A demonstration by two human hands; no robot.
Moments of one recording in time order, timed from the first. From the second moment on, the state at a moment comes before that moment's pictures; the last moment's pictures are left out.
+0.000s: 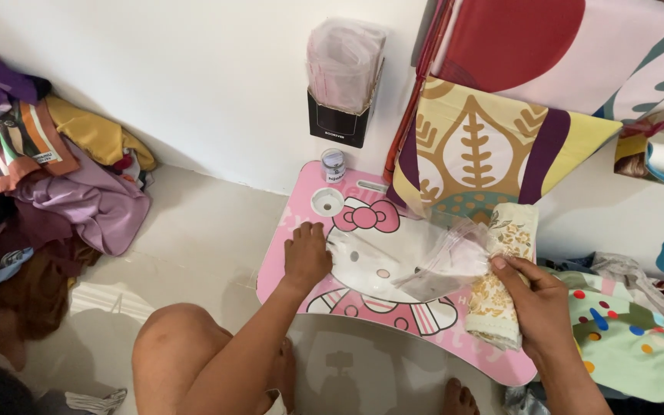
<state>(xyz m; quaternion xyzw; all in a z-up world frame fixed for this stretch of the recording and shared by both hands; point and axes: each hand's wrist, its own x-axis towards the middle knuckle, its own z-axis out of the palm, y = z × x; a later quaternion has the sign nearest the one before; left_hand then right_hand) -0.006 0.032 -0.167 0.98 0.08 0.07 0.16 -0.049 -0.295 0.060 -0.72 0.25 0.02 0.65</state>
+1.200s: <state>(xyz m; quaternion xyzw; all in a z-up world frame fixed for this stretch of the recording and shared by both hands) -0.012 0.033 -0.103 0.90 0.16 -0.03 0.40 -0.046 -0.288 0.048 -0.74 0.23 0.02 0.63</state>
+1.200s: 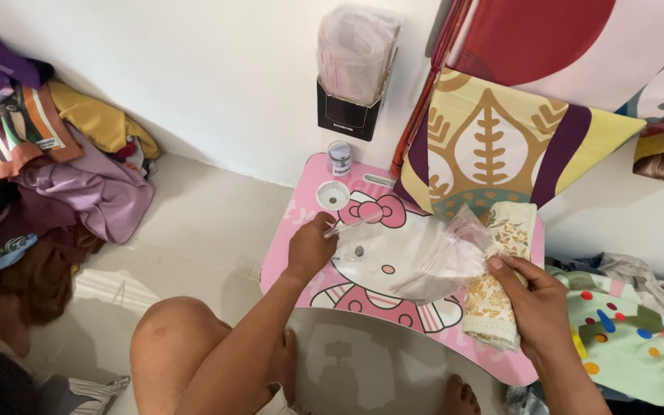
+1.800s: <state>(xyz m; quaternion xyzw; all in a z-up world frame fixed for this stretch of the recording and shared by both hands) -0.018 0.033 -0.085 0.71 0.29 -0.03 0.64 -0.048 -0.284 0.053 -0.75 0.22 0.02 0.63</state>
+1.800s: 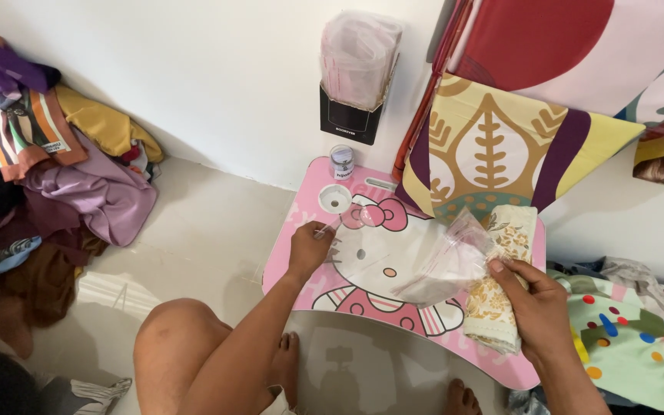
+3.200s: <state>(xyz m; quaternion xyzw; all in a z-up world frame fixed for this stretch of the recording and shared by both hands) -0.018 0.014 -0.038 0.52 0.29 0.07 0.80 -0.018 -0.350 -0.108 -0.92 0.13 0.07 0.35</state>
